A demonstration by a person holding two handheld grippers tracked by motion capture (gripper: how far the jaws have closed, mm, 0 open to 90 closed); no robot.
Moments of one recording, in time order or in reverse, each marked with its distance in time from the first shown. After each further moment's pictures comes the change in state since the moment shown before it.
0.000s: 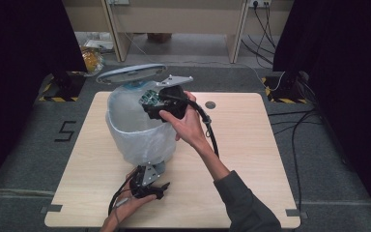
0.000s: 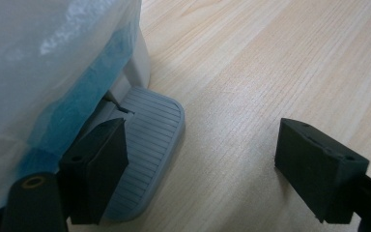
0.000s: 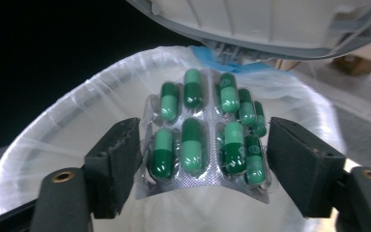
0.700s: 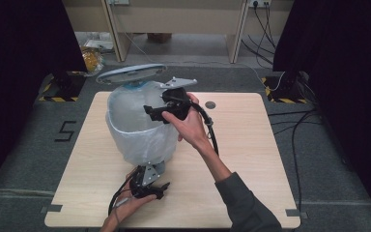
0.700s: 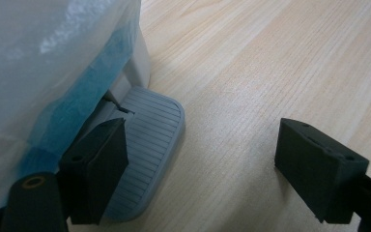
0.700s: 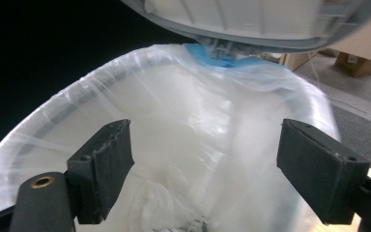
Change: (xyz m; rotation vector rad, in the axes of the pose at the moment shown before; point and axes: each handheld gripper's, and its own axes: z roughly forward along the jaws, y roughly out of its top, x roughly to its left) left arm 0.000 0.000 0.000 -0.001 0.000 -0.001; right arm -0.009 -0.011 -0.001 -0.032 0.011 0.016
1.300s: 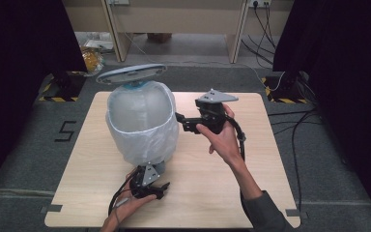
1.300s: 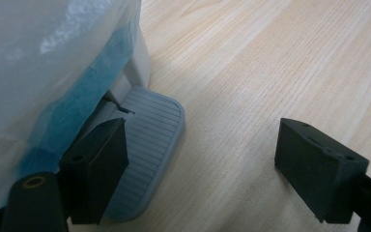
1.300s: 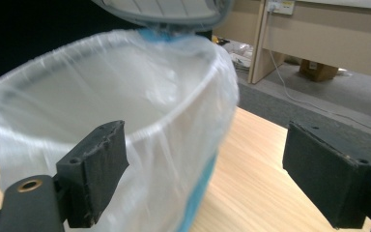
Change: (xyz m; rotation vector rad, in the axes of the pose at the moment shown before) left arm 0.000 0.000 0.000 0.001 0.001 0.002; right arm -0.032 -0.048 -0.072 -0.073 -0.088 0.027
